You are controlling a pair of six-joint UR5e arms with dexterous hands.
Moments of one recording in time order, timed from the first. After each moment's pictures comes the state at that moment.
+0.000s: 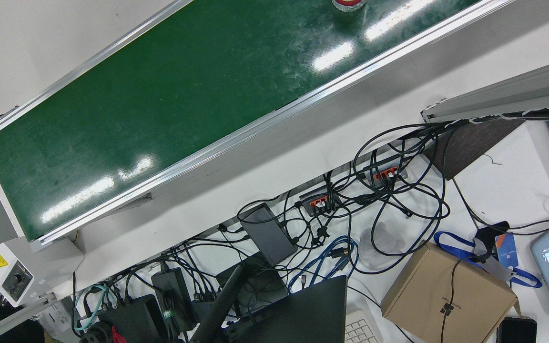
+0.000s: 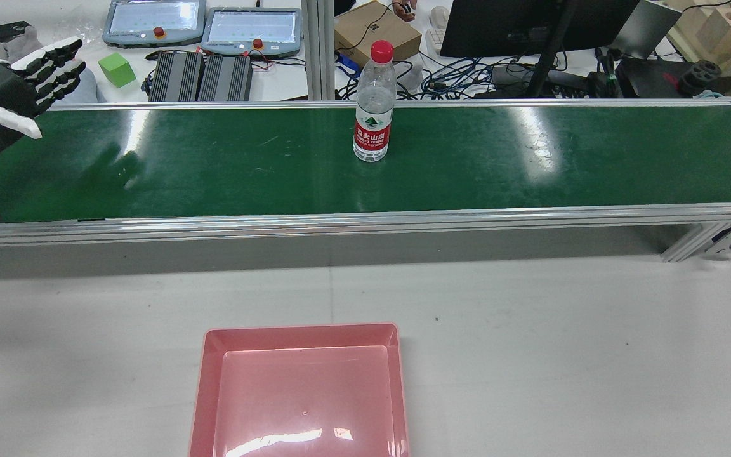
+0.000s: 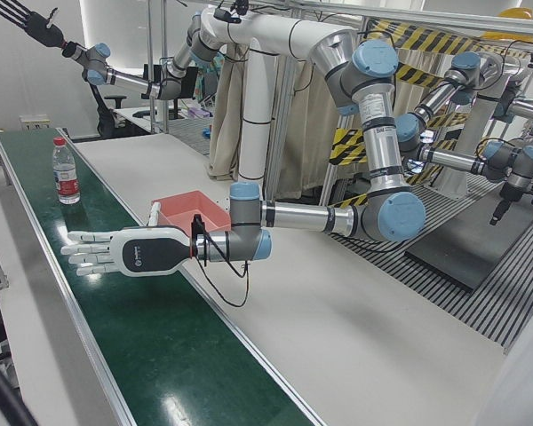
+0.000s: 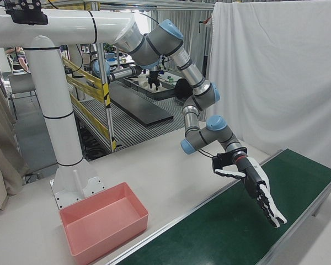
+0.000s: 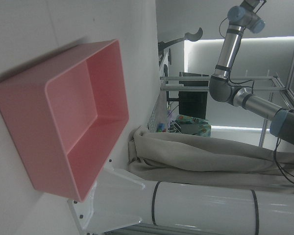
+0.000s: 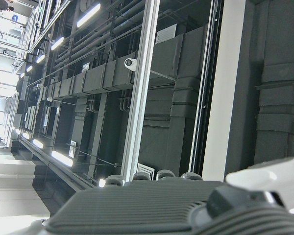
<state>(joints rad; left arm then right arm) -1.07 -1.84 -1.76 0.13 1.47 0.34 1.97 -1.50 1.48 -2.61 -1.55 -0.04</state>
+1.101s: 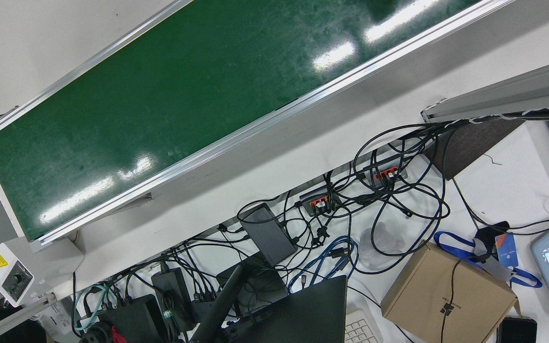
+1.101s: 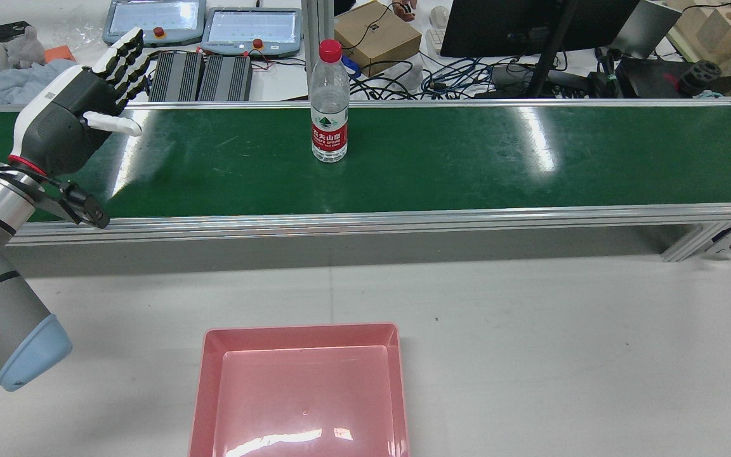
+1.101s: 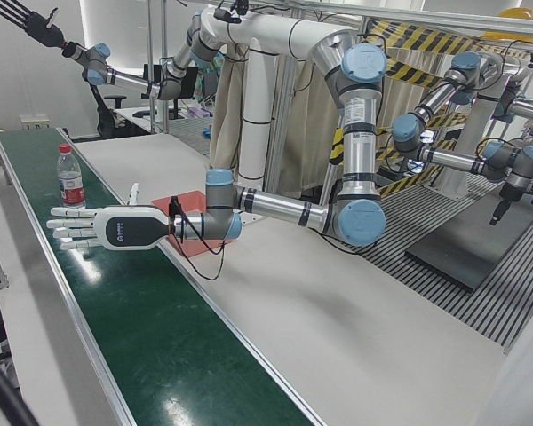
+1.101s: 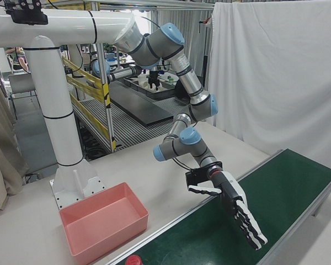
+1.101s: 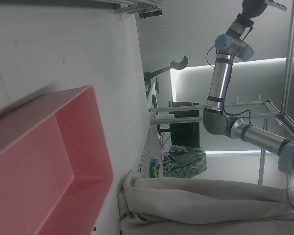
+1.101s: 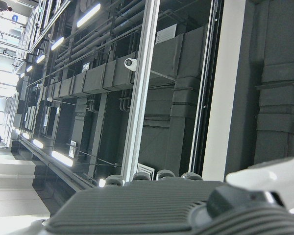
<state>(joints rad) -0.85 -1.98 -1.78 0.25 1.13 0.38 1.97 -1.50 1.48 -2.61 -1.55 -0.04</state>
